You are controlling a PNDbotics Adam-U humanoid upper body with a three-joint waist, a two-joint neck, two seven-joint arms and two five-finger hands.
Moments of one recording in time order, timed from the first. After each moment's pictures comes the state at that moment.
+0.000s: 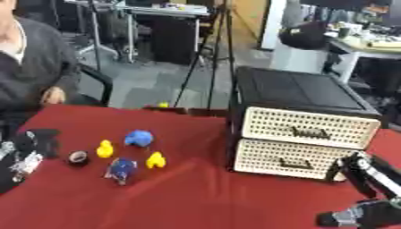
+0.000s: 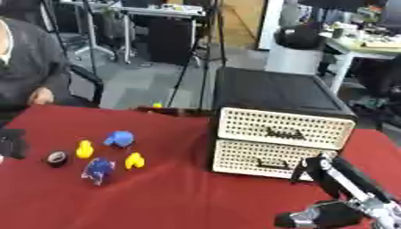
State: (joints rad) left arm -0.21 0.55 0.08 -1.62 -0.02 -0.20 -0.34; right arm -0.17 -0.56 0.14 -1.83 0.39 -0.01 0.27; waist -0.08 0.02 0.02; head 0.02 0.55
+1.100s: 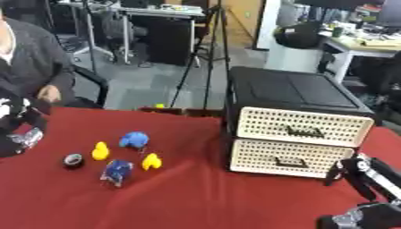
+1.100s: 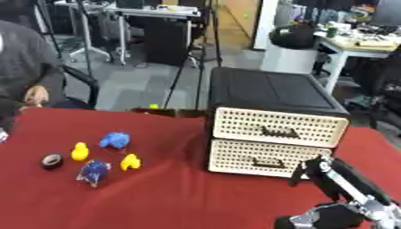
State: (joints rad) left arm -0.55 0.74 -0.02 -1.26 -0.27 -0.34 -0.40; right arm -0.17 -0.56 0.15 -1.83 0.39 -0.02 0.28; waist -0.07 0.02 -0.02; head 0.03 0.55
